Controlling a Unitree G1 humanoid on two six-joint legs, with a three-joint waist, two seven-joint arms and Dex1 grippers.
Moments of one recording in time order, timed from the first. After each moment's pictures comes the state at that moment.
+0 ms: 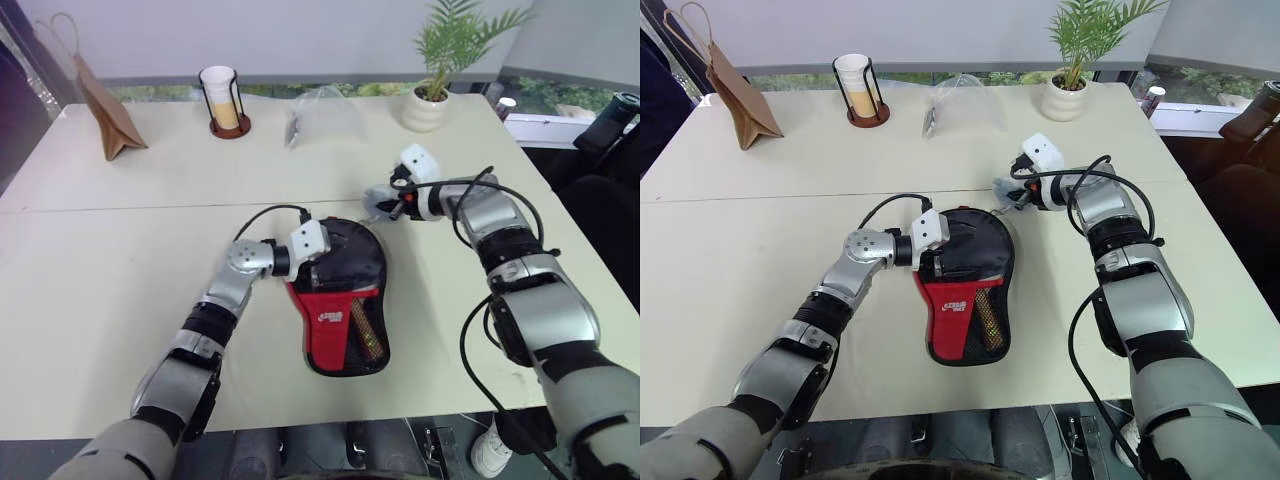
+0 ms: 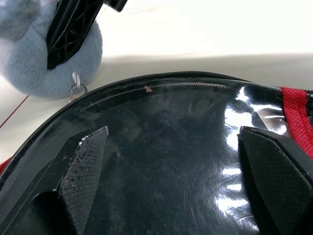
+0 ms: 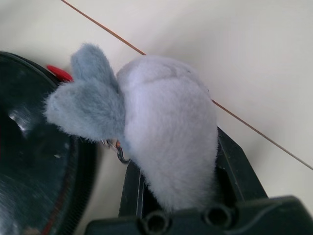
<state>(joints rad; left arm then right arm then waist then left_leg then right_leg) -0.70 0.21 -0.25 0.63 -0.01 -0.16 -1.04 -1.06 -0.49 0.22 0.89 -0.08 0.31 0.85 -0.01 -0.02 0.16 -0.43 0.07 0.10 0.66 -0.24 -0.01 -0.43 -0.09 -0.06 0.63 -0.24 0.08</state>
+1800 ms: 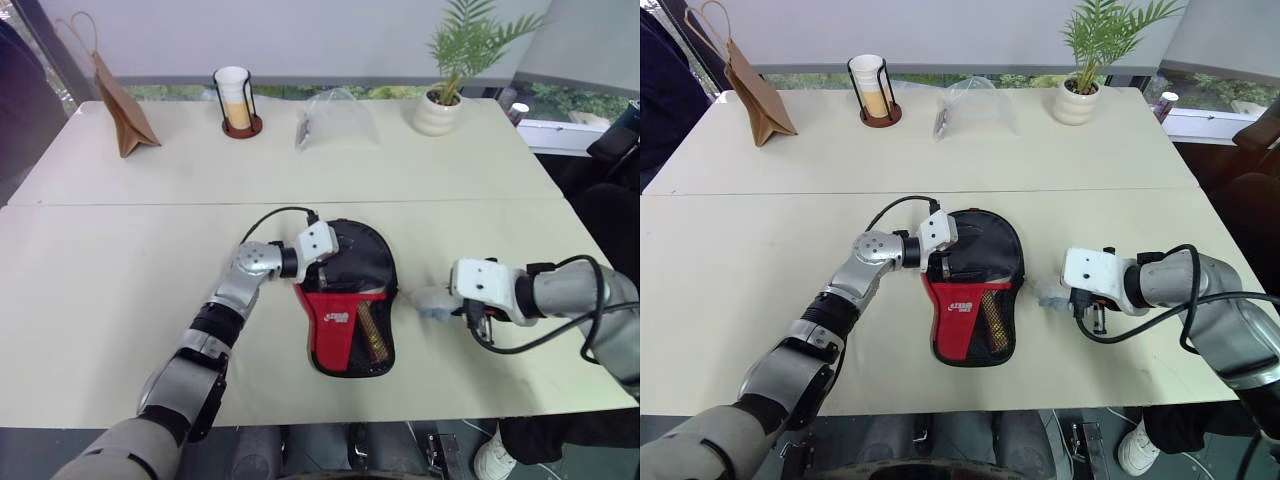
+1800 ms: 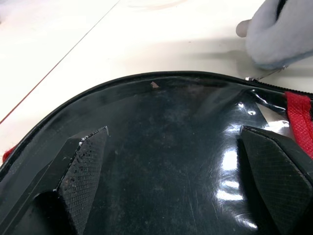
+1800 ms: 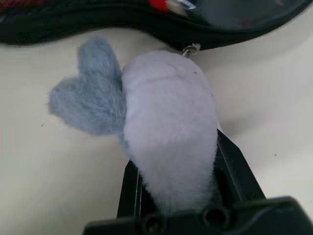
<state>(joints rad) -0.70 0.18 -0.27 0.66 -0.01 -0.16 -1.00 -0.14 -1.14 0.10 -0.41 0.02 0.31 1.11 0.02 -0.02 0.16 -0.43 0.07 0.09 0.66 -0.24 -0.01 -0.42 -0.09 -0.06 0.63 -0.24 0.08</state>
